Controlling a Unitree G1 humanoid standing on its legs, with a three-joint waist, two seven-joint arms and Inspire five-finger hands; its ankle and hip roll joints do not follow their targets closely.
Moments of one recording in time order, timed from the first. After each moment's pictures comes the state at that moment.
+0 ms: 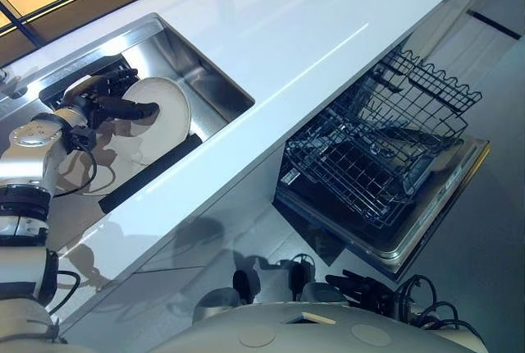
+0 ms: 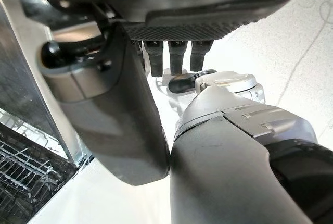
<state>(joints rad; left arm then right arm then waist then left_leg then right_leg) -0.53 0.95 -0.09 0.62 -0.47 0.23 -0.45 -0.01 -0.30 -0.03 1.27 0.33 0.16 0.27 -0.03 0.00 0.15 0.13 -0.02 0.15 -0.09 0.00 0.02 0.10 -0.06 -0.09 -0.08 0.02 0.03</state>
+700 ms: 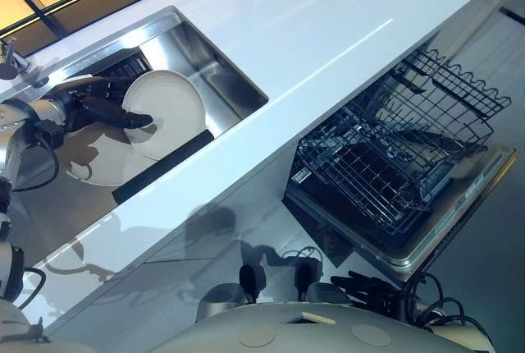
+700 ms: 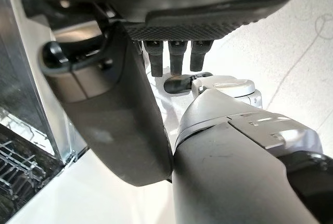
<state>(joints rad) -0.56 1.08 -0.15 0.55 -0.56 0.26 -0.62 -0.03 -0.34 -0.03 1.29 0.33 0.19 0.28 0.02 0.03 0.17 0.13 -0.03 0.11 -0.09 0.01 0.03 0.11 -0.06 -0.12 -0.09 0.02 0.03</state>
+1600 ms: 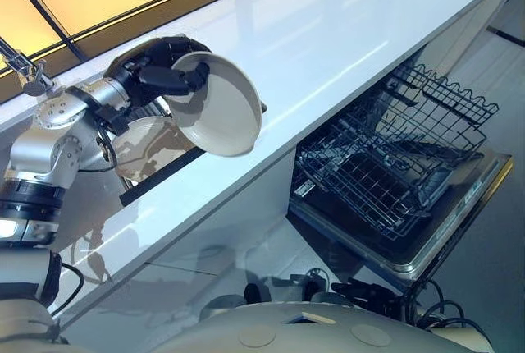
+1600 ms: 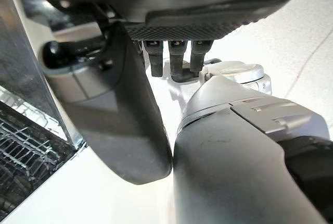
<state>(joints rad) -0.46 0.90 -0.12 0.19 -0.75 0.20 -0.46 0.00 -0.33 -0.01 1.31 0.34 0.13 0.30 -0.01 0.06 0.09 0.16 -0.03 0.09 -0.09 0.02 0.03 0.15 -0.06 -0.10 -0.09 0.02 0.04</state>
